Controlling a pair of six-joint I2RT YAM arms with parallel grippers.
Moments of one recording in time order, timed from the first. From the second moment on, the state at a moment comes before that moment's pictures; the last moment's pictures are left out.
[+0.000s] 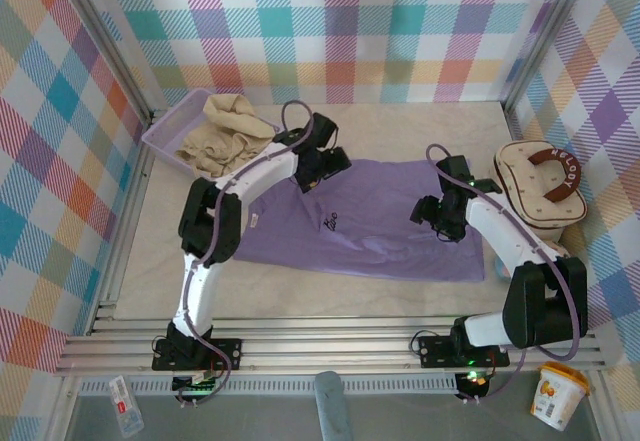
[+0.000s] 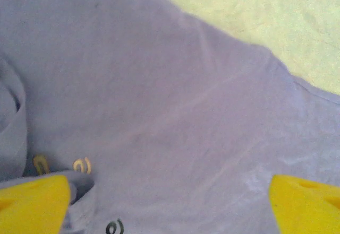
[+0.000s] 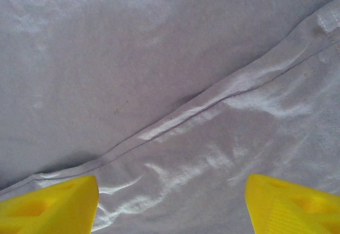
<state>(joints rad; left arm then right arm) -0.59 2.16 1.89 -0.78 0.02 -0.96 0.17 1.38 0.98 -0.88 -0.05 0.60</state>
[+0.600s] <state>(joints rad) -0.49 1.66 1.03 -0.73 -0.07 -0.94 0.51 1.60 1.09 -0.63 -0.26 0.58</state>
